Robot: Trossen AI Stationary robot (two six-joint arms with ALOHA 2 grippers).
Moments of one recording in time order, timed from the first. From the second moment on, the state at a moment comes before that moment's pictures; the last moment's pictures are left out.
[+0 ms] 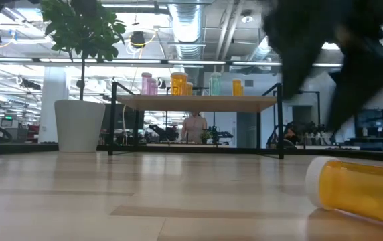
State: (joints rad) left arm -0.27 0.67 0.39 0.42 -0.09 0.06; right arm 0.54 1.84 1.24 -0.52 0.13 1.70
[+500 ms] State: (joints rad) left arm -0.27 0.69 0.39 0.43 -0.09 0.06; right arm 0.56 2.07 1.63 -0.81 0.03 1.49
